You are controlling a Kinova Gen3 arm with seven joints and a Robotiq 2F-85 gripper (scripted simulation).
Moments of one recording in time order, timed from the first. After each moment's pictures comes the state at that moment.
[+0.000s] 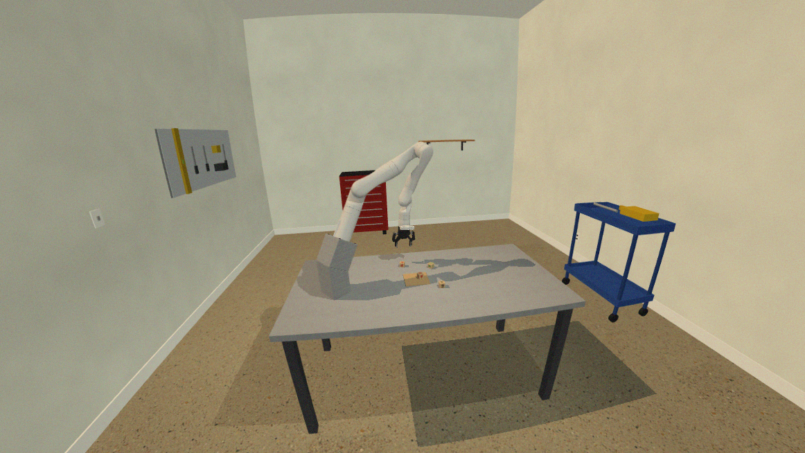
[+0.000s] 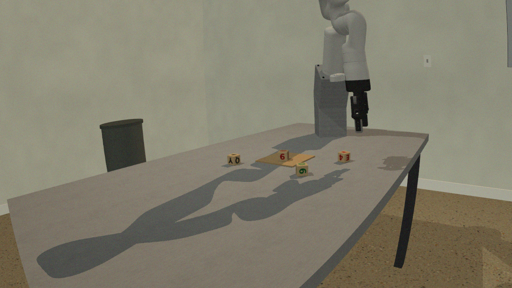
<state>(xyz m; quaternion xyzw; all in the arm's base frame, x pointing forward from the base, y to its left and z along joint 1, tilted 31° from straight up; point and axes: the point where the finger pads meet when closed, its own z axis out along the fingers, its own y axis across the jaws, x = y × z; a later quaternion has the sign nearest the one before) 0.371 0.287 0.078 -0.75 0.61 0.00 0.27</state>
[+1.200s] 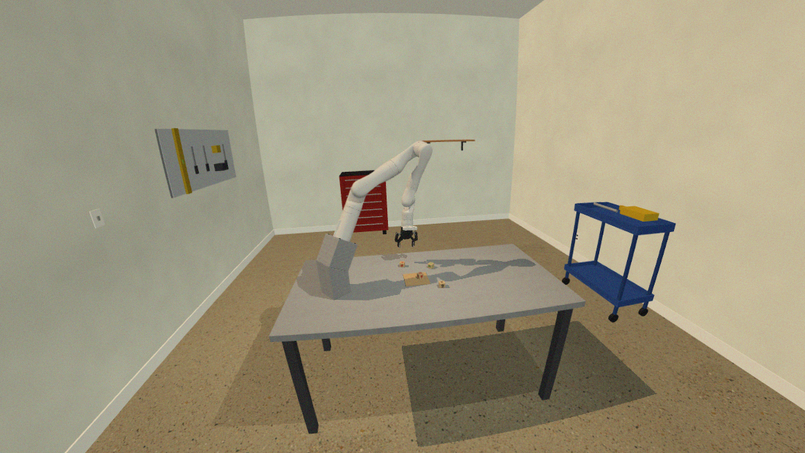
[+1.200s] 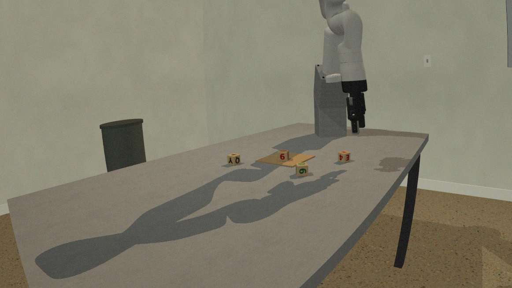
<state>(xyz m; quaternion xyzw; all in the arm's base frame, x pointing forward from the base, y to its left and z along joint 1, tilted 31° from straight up) 0.387 0.283 0.082 -0.75 0.61 0.00 0.26</state>
